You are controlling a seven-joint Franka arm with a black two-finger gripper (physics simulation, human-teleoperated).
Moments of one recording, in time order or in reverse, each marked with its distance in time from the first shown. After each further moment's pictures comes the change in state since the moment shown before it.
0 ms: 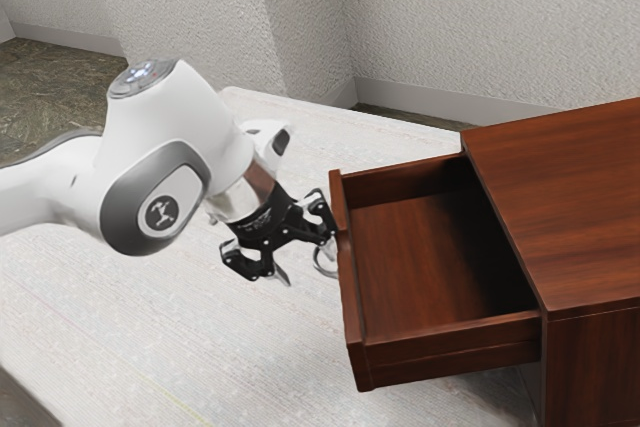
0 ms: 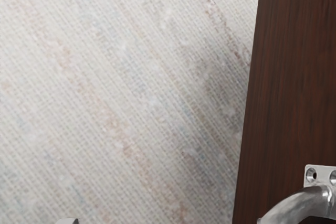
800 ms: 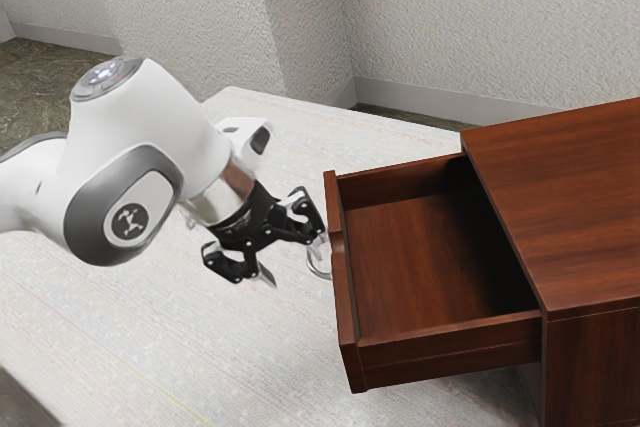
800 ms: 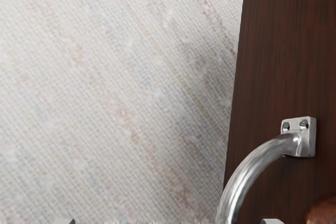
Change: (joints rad) arm -0.008 -0.092 0.001 -0.059 0.006 0.000 -0.004
